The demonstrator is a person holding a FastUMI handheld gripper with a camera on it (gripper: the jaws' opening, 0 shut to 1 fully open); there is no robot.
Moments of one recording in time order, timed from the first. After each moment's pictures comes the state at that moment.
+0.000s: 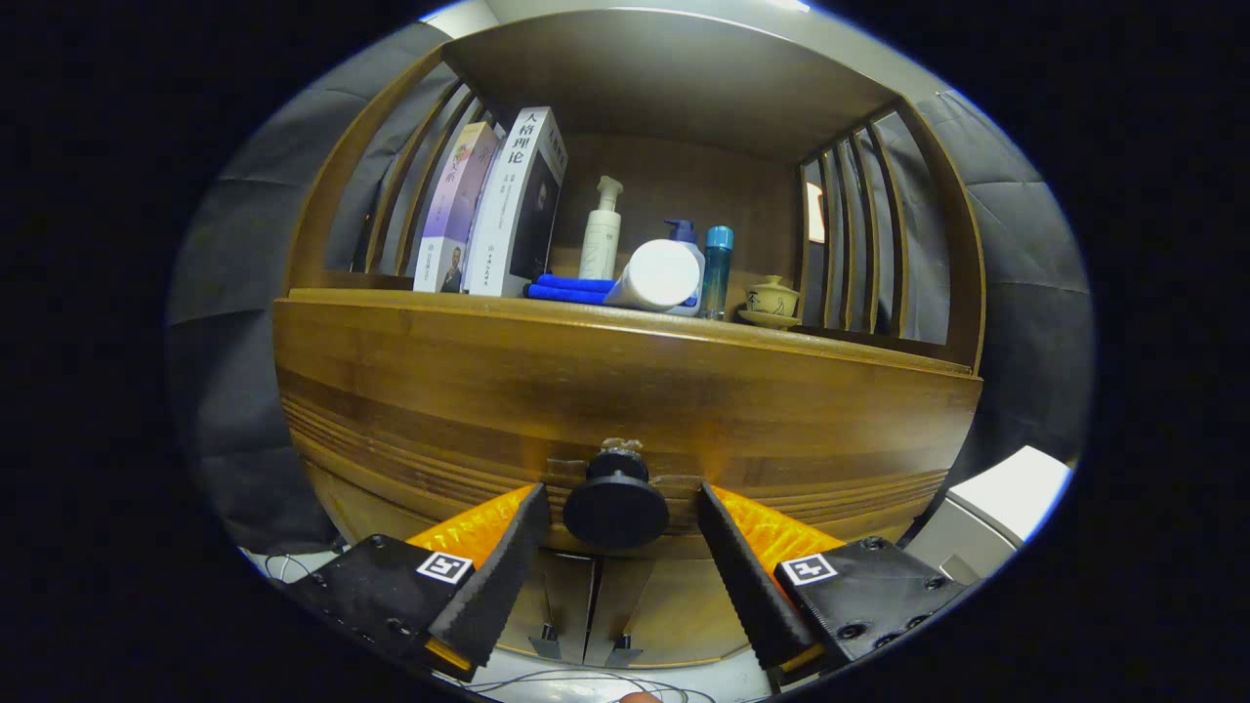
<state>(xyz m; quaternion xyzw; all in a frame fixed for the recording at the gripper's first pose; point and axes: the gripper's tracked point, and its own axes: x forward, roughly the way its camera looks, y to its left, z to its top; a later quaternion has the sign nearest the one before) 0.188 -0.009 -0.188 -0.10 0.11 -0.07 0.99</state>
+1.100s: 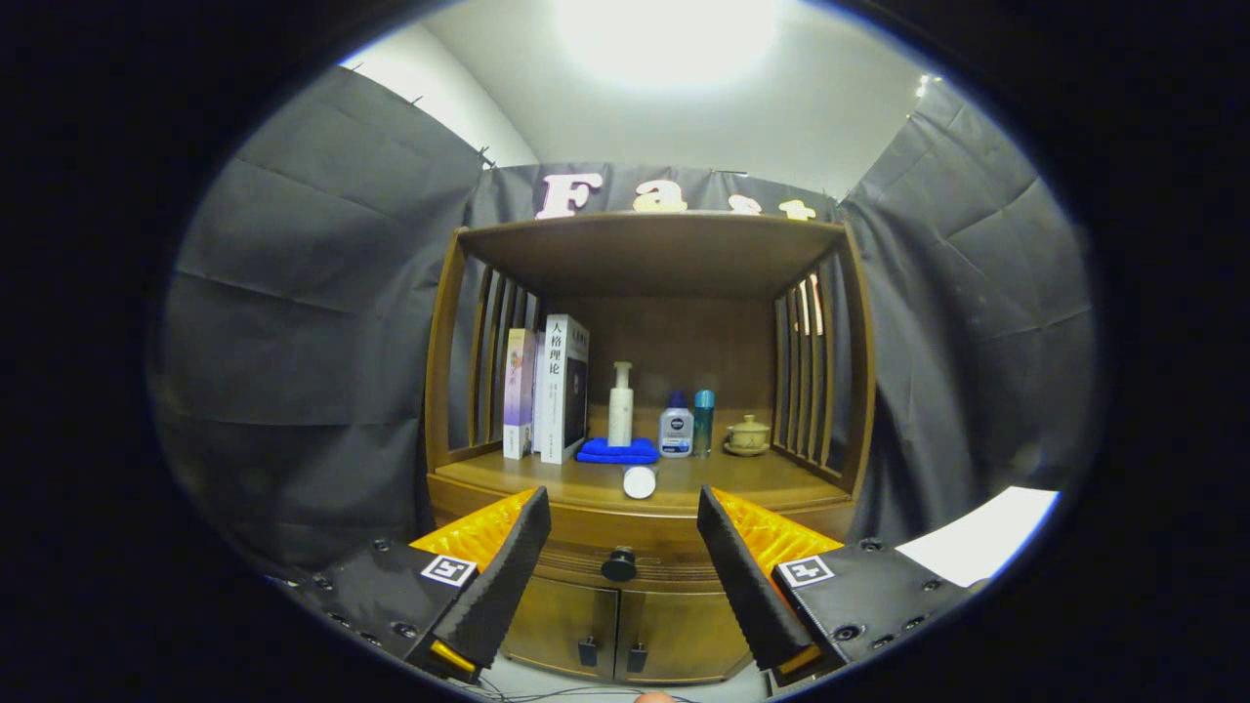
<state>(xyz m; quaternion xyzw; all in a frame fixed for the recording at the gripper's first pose) 0.019 0.001 0.012 -0.05 -0.02 0.00 1.00</state>
